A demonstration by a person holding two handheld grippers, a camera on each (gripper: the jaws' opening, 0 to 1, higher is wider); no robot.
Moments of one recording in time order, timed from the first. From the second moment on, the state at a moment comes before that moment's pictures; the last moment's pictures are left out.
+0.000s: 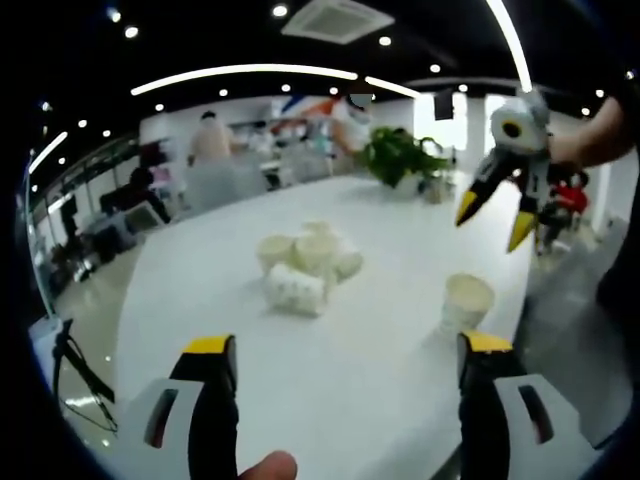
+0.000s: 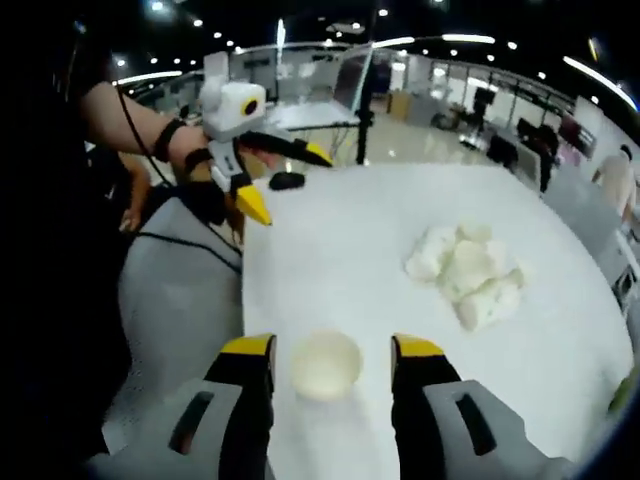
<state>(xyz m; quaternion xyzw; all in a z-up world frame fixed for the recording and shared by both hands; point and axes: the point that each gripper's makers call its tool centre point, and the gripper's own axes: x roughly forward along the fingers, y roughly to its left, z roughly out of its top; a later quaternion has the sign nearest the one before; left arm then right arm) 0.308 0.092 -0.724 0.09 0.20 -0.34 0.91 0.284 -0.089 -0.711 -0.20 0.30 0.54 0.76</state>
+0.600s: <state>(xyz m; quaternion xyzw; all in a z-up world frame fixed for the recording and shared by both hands) 0.309 0.095 -0.713 0.10 0.20 -0.35 0.91 0.327 -0.121 -0.699 -0.08 0.30 0.45 0.84</state>
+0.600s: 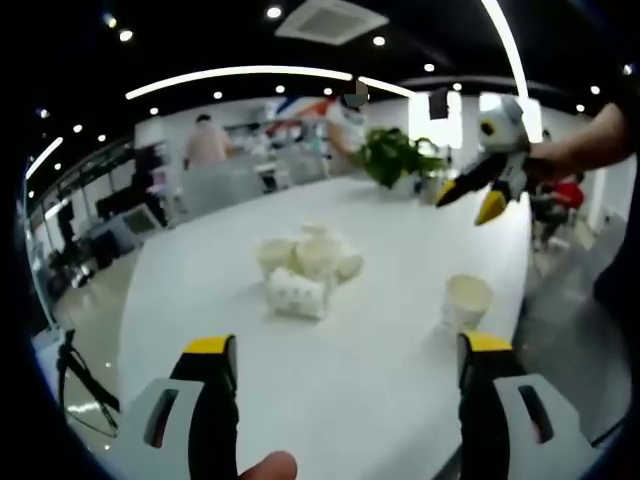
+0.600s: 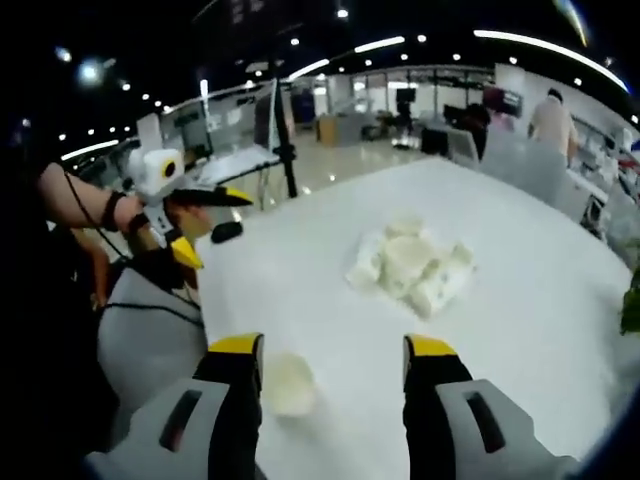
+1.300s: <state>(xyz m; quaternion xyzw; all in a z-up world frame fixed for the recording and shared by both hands) 0.311 0.093 -0.707 0.10 0.20 -0.35 0.91 0.370 -0.158 -0.677 0.12 0.26 0.33 0.90</state>
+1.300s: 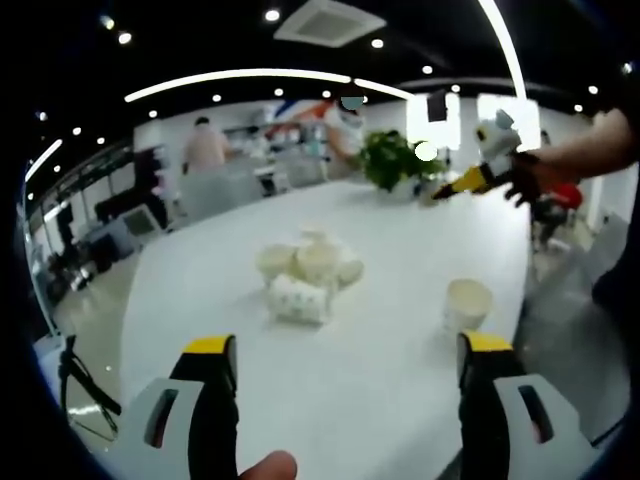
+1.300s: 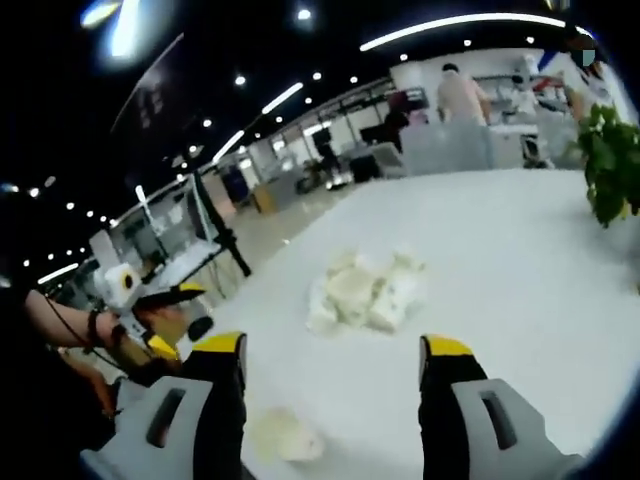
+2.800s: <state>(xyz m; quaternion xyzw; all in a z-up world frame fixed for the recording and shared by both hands) 0.309 0.098 -0.705 0.10 0.20 -0.34 0.91 0.446 -0.176 -0.703 0.25 0.26 0.22 0.91</state>
